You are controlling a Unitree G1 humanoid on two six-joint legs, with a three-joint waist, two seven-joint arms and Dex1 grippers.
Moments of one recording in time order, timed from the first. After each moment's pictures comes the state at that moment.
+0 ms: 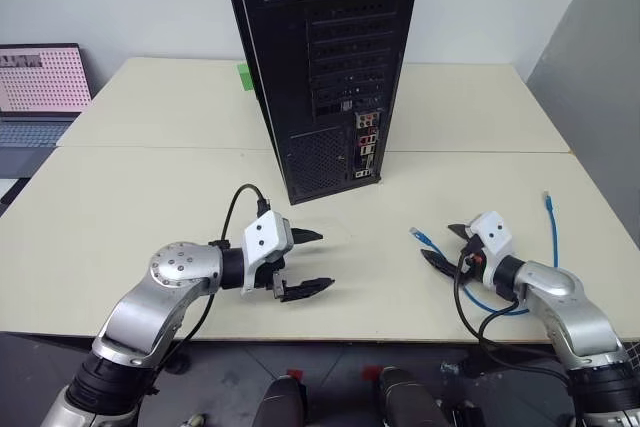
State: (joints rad) left arm -0.21 0.69 -0.13 -0.37 -0.36 0.45 -1.00; right arm -0.14 -0.57 0.02 -0.05 0.24 0.33 0.66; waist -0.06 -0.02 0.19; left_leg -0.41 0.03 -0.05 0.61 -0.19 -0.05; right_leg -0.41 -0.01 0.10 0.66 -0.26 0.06
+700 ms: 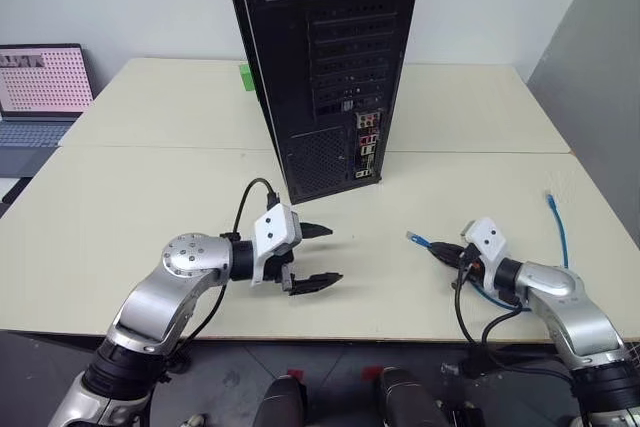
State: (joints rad) left arm -0.29 0.66 -0.16 -0.31 -0.35 0.44 -1.03; right arm -0.15 -0.63 0.07 -0.07 0.21 0.30 0.81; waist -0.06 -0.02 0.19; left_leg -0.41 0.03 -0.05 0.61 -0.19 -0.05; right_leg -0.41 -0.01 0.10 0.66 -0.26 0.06
